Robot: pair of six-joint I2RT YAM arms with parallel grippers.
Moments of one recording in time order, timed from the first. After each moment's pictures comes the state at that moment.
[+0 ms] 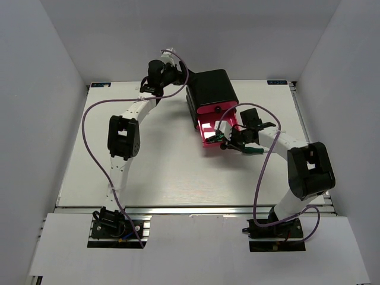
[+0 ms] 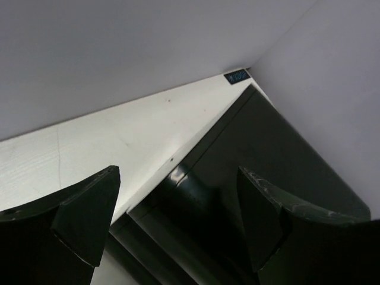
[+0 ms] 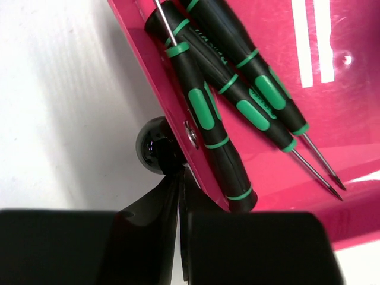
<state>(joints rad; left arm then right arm) -0.29 2.46 2.18 0.21 0.51 -0.45 0.33 1.65 1.02 -0.44 -0.51 -0.97</state>
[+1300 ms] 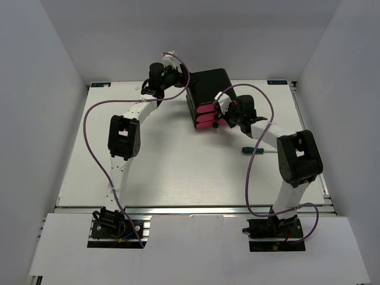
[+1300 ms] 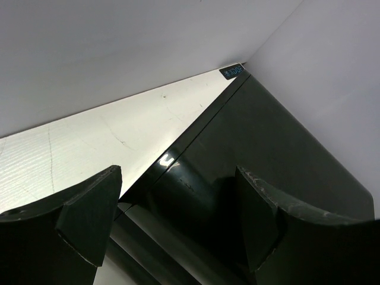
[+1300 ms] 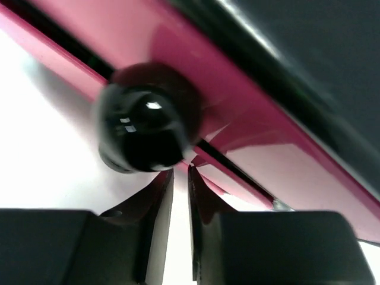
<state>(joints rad) -0.30 2.47 2.13 0.26 0.54 -0.43 0.34 1.82 1.16 0.07 -0.26 -0.58</state>
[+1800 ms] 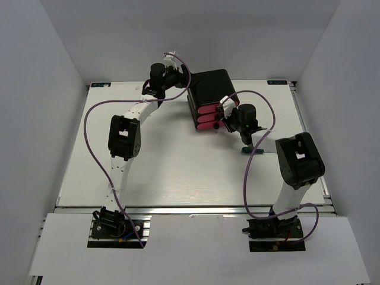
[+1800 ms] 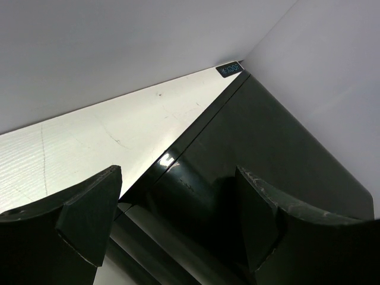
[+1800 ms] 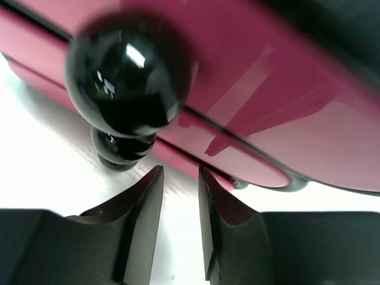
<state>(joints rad) -0.31 2.46 2.11 0.27 0.54 -0.44 0.35 1.80 0.96 0.38 -0.18 -0.44</state>
